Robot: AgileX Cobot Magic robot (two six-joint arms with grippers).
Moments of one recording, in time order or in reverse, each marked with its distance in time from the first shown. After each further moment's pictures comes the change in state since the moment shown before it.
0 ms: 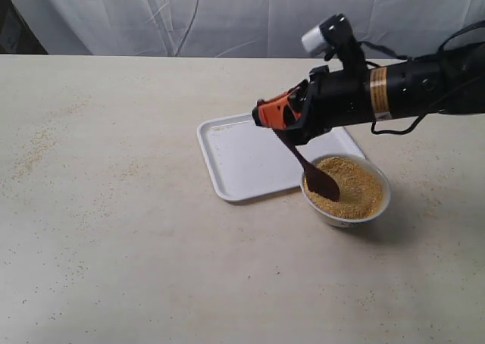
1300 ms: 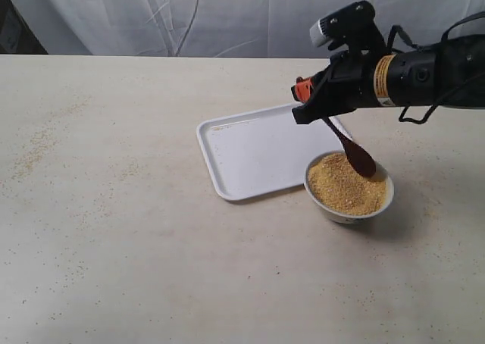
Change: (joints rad) left arm 0.000 0.000 0.000 0.000 0.000 0.000; right arm 0.014 -0.045 0.000 0.160 0.444 -0.119
